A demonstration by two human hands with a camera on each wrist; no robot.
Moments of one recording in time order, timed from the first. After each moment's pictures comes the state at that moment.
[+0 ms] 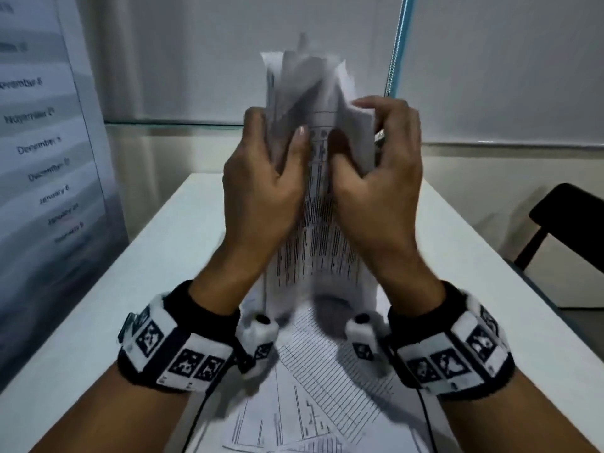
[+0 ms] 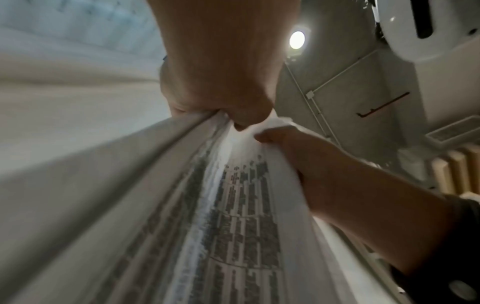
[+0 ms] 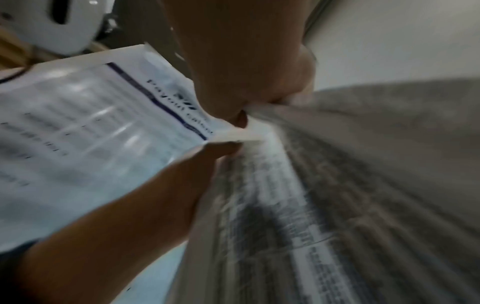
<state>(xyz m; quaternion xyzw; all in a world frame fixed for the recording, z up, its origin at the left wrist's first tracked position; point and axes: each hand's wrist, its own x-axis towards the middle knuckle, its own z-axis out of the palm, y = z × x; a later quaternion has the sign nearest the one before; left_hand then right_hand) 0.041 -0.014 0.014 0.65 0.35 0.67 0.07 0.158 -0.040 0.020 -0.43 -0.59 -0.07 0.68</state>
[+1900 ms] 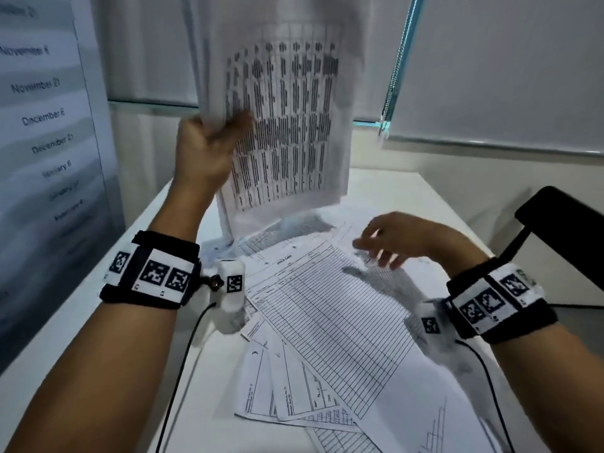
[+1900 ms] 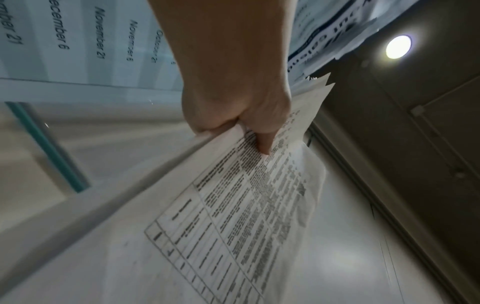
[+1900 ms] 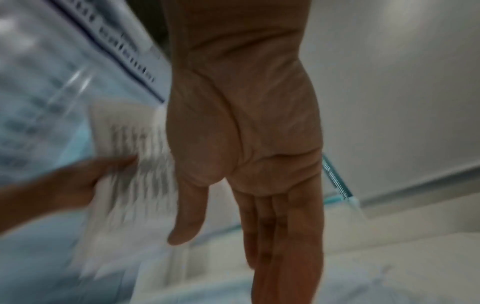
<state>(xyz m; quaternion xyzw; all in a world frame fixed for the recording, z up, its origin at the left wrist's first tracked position) -0.044 0.065 0.008 0.58 0.35 0.67 0.31 0.256 0.004 -0.044 -0.68 -0.65 0.32 0.13</state>
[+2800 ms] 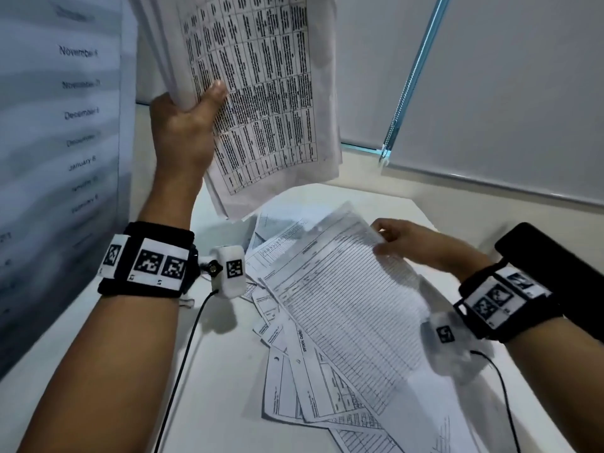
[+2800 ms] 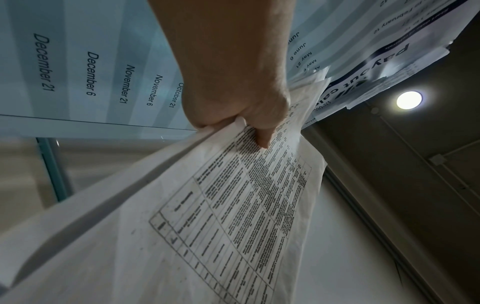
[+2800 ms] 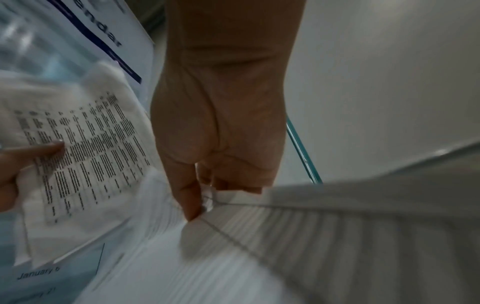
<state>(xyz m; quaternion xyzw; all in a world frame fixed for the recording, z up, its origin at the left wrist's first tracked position) -0.095 0.038 0.043 0.44 0.37 0.76 0.28 0.258 0.001 -0.025 -0.61 -0.70 0.32 0.18</state>
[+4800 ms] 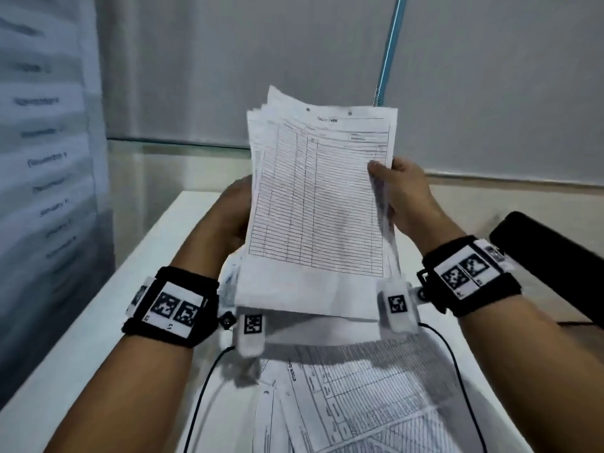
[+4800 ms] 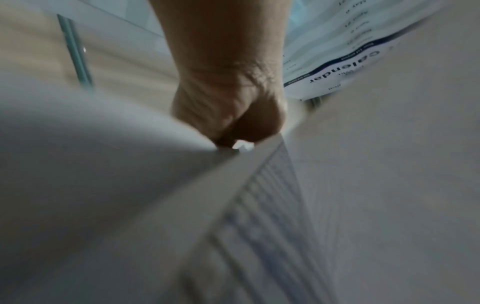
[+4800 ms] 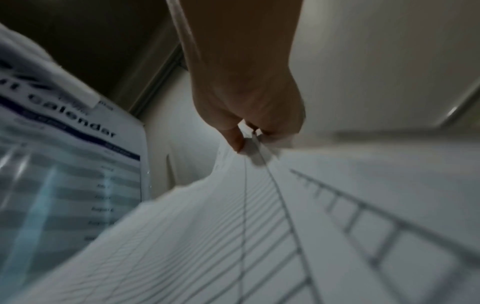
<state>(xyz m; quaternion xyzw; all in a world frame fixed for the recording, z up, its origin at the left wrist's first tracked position) -0.023 0.034 0.018 0.60 0.33 0.46 0.56 0.231 0.021 0.037 -0.53 -0.48 0.30 0.63</state>
